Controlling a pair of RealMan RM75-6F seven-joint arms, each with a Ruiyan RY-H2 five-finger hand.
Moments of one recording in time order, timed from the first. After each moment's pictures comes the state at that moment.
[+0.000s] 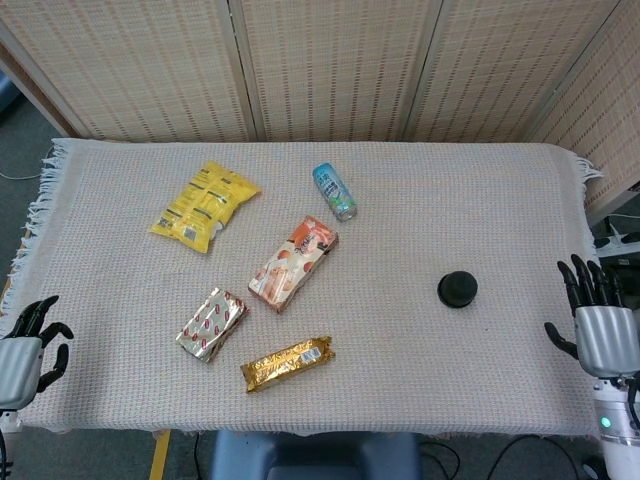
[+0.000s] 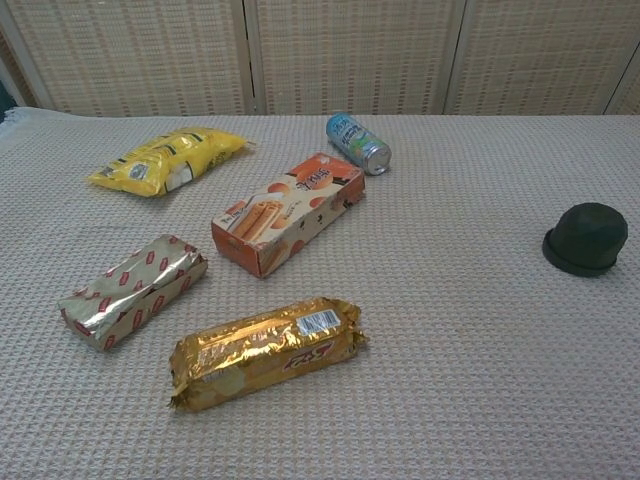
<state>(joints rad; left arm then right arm) -0.09 -1.14 -0.05 -1.60 1.47 1.49 0.12 0.11 -1.22 0.14 -1.47 -1.45 1.51 -0.19</state>
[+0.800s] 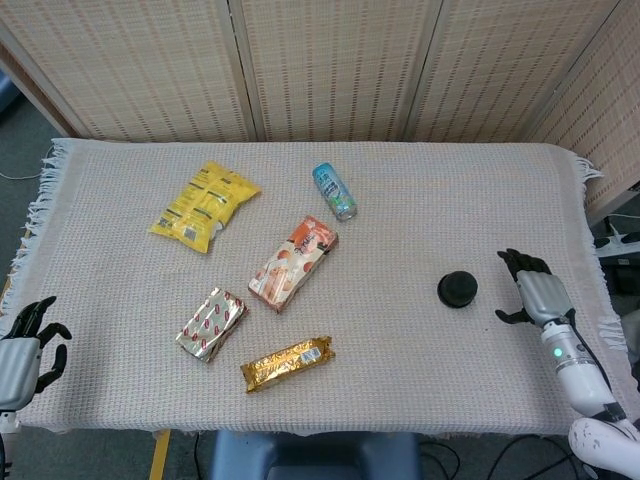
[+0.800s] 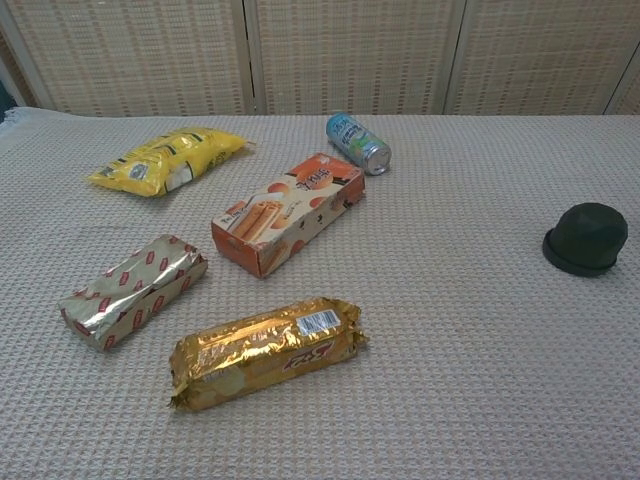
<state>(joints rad) -0.09 -1.13 -0.05 -1.61 1.46 1.48 0.13 0.42 -1.13 0.22 -1.59 -0.97 0.83 -0.20</state>
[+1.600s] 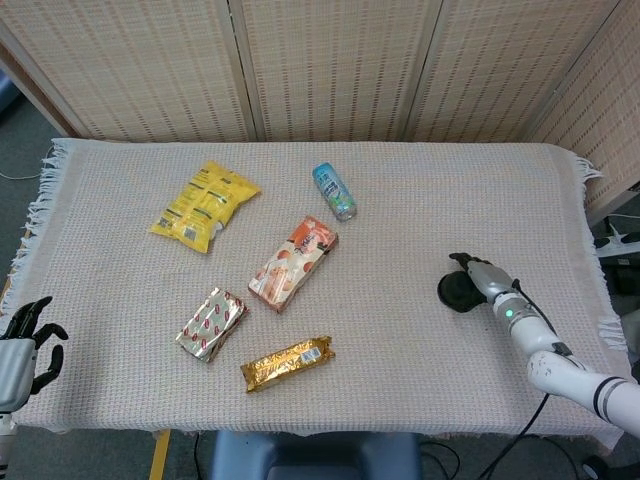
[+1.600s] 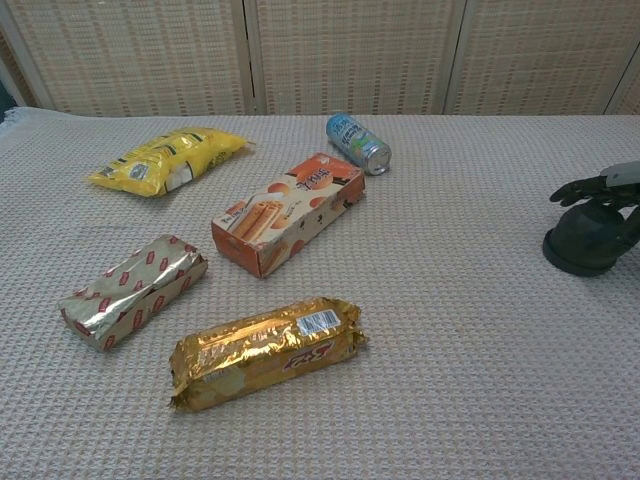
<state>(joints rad) -0.09 -1.12 -0.05 -1.62 1.46 1.49 0.11 0.72 -1.26 0.15 -1.33 -0.67 0.45 -0.11</state>
